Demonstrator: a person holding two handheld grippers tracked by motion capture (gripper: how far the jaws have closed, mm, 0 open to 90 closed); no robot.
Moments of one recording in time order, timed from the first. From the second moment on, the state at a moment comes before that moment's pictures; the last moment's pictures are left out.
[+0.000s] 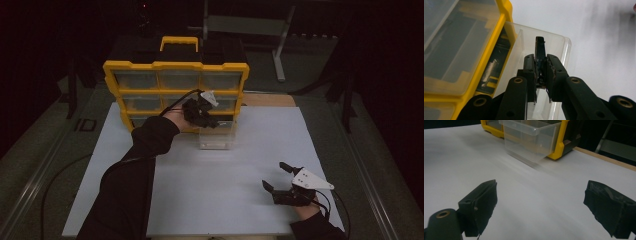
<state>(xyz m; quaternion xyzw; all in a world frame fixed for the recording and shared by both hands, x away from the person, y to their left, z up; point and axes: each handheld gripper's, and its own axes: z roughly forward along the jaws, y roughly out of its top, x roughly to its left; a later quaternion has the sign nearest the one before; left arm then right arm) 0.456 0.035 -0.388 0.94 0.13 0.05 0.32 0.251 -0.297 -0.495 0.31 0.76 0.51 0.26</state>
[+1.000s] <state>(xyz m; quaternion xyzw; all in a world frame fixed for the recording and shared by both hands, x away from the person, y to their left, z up) 0.464 0.037 -0.402 0.92 0.18 0.03 0.34 0.252 -0.297 -0.496 0.31 0.76 0.51 0.25</state>
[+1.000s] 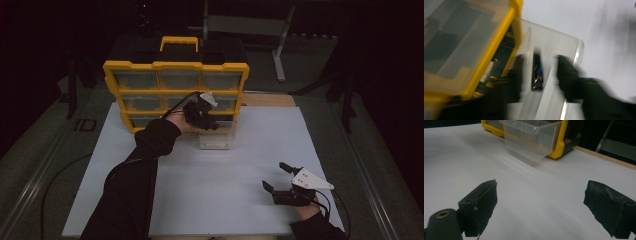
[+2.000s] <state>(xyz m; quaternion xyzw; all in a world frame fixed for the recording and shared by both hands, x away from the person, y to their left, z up) 0.436 0.059 -0.395 0.91 0.18 0.03 0.37 0.251 -0.296 -0.494 0.31 0.76 0.51 0.25</state>
